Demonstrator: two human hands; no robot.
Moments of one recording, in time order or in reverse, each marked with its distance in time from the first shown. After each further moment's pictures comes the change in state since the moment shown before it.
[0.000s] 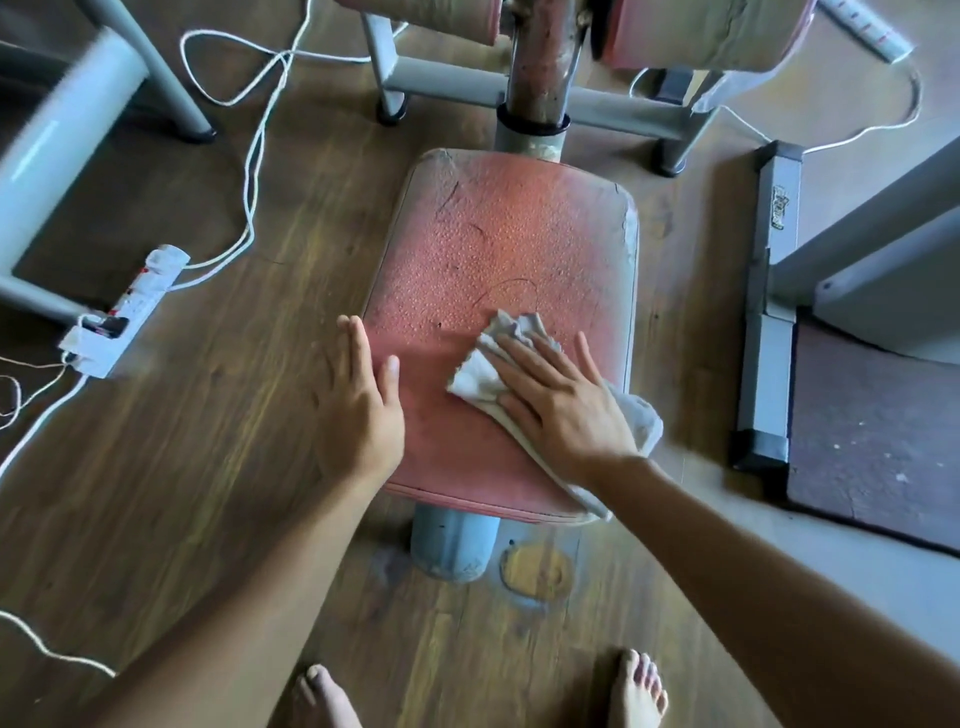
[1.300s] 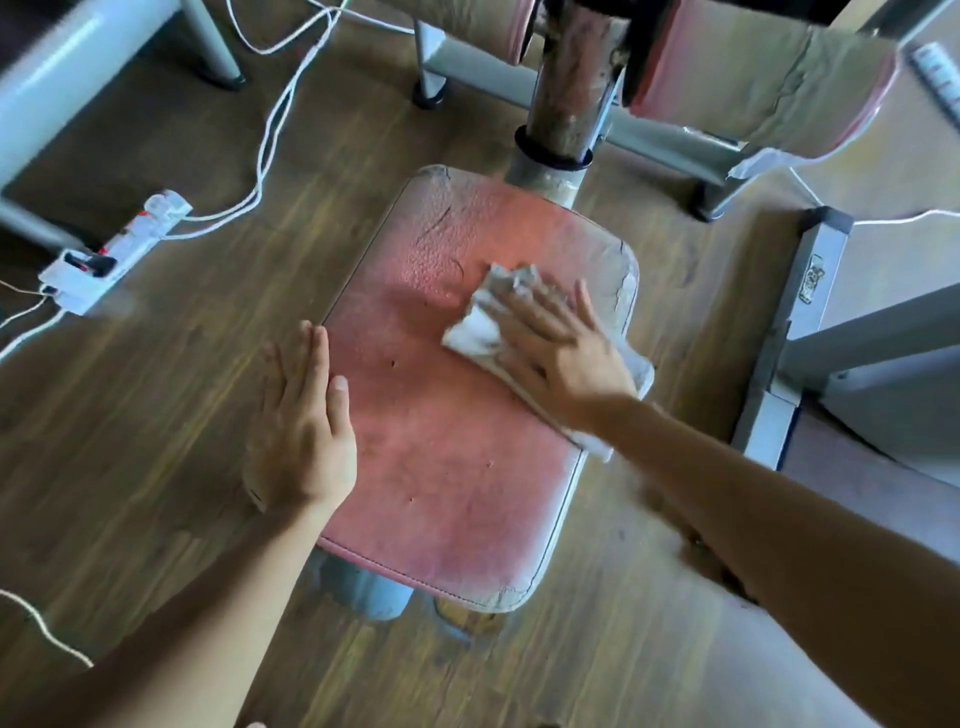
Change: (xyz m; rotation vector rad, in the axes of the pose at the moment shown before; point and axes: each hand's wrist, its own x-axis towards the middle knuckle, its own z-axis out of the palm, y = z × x) left_hand 0.006 0.030 0.010 0.040 0.063 -0.187; right_hand 0.108 0.114 -0.018 -0.030 -0.014 -0.302
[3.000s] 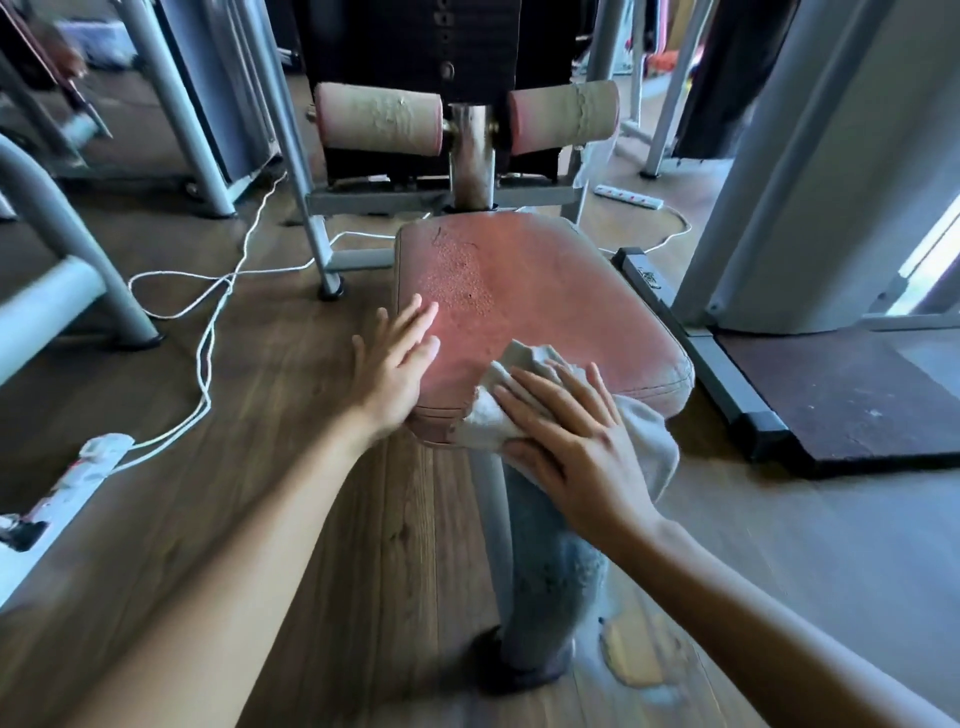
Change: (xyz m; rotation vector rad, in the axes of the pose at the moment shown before) left_hand 0.069 -0.097 0.028 -0.754 -0.409 0.795; right_hand -0.081 -0.300 0.137 -0.224 0.811 0.366
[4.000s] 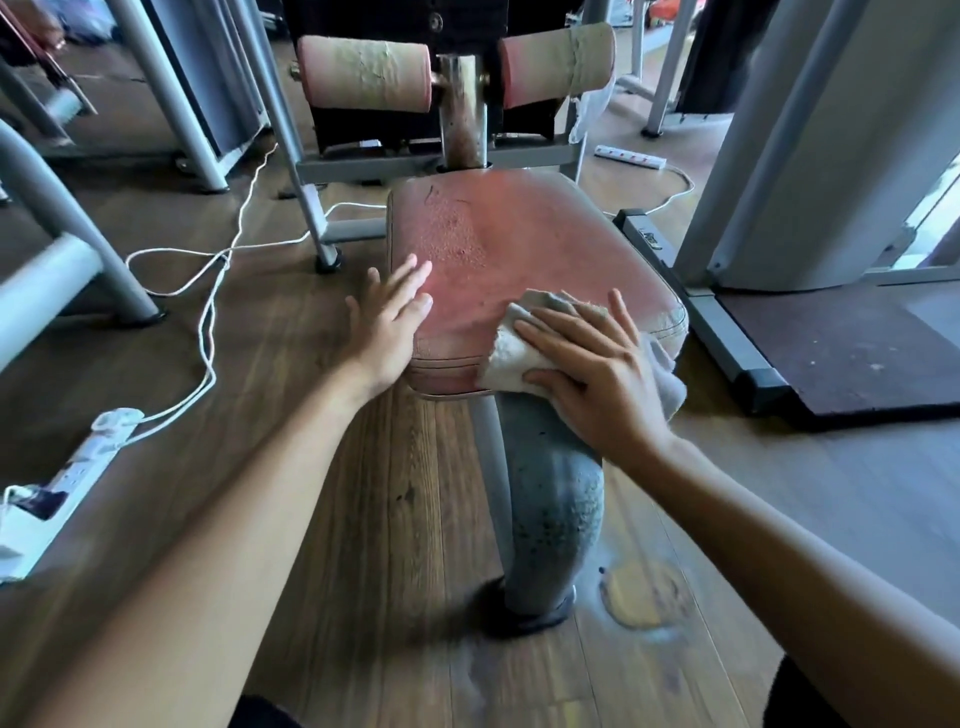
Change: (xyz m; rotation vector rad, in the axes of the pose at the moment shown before) left_hand 0.000 -0.004 -0.004 0.006 -0.036 -0.012; right_hand 0.007 0.028 -0.012 -0.012 0.043 0.001
